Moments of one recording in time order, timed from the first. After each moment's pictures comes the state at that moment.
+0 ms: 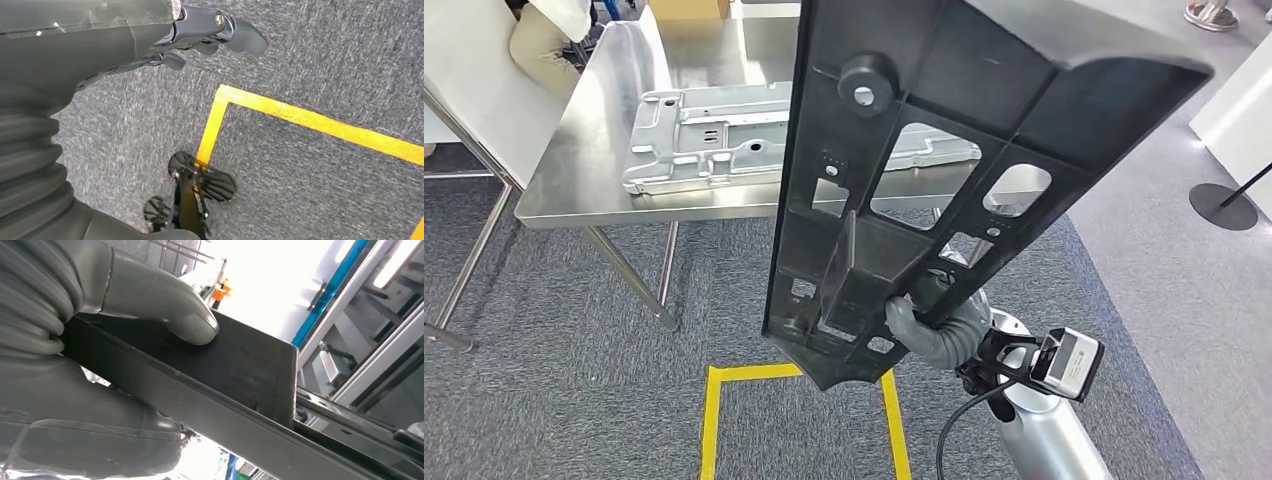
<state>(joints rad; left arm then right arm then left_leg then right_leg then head) -0.03 0.01 0.92 -0.22 -0.45 0.16 -0.26 -0.32 -0.05 0.42 -1.74 -0.04 0.32 -0.64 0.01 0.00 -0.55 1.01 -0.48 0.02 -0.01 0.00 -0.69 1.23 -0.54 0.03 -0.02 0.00</state>
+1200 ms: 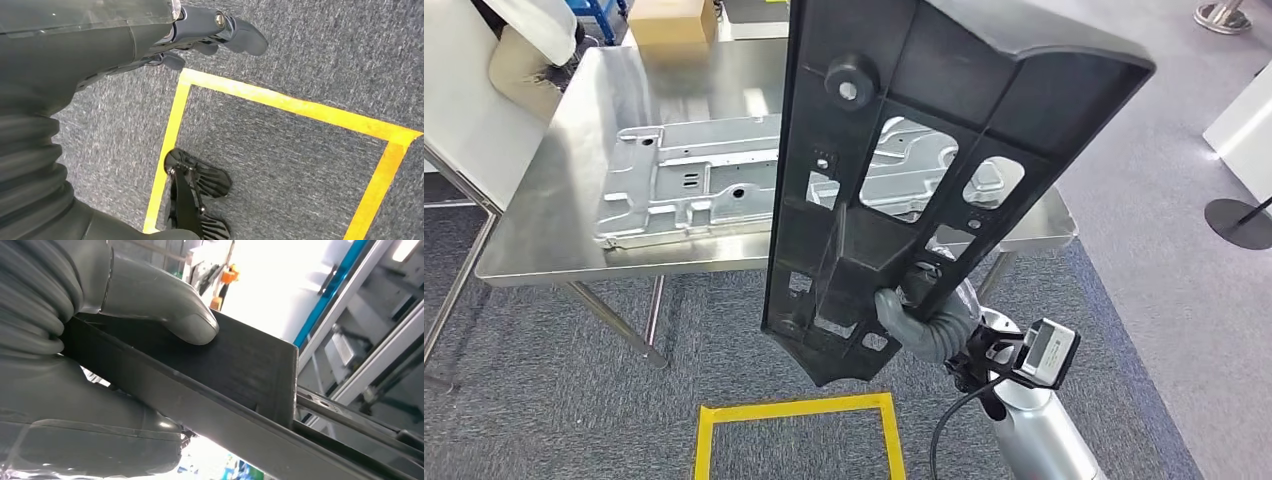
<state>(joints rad) -0.03 0.01 0.93 -0.22 -0.47 0.15 -0.26 -0.33 -0.03 0.43 -1.70 -0.01 0.29 -0.63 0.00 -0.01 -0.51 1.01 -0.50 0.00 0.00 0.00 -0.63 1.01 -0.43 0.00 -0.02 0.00</state>
